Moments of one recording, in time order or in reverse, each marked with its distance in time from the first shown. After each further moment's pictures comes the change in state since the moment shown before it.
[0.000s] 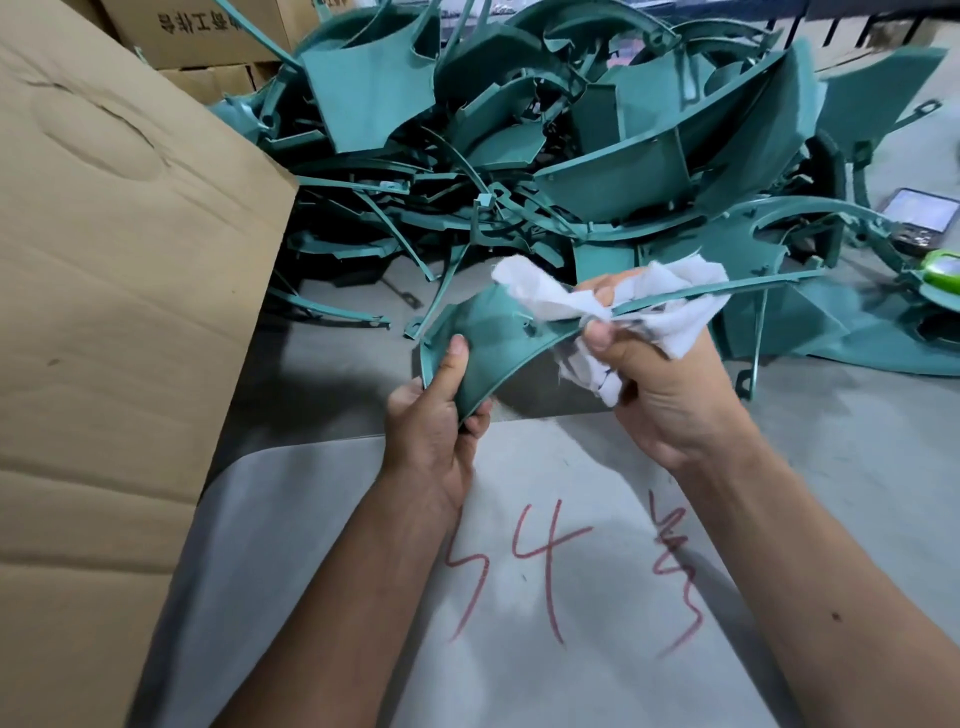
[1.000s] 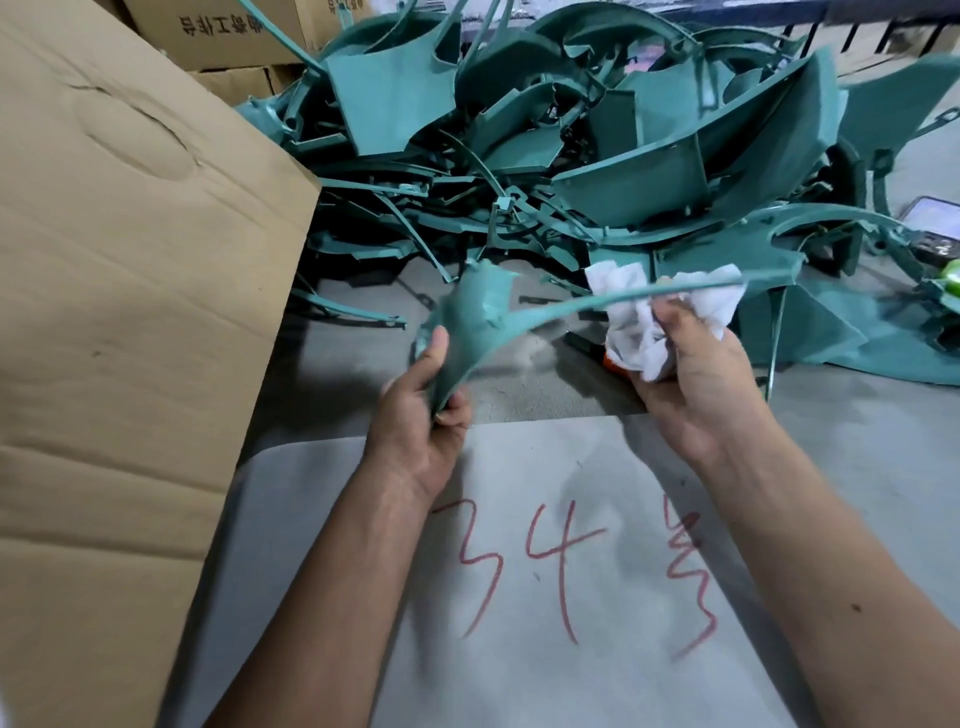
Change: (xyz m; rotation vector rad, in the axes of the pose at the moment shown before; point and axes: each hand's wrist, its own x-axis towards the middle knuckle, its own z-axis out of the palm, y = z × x) left_hand 0.016 0.018 -0.026 -0.143 -0.247 -0.067; right_hand 0.011 0.004 -0.021 0.090 0.471 0.188
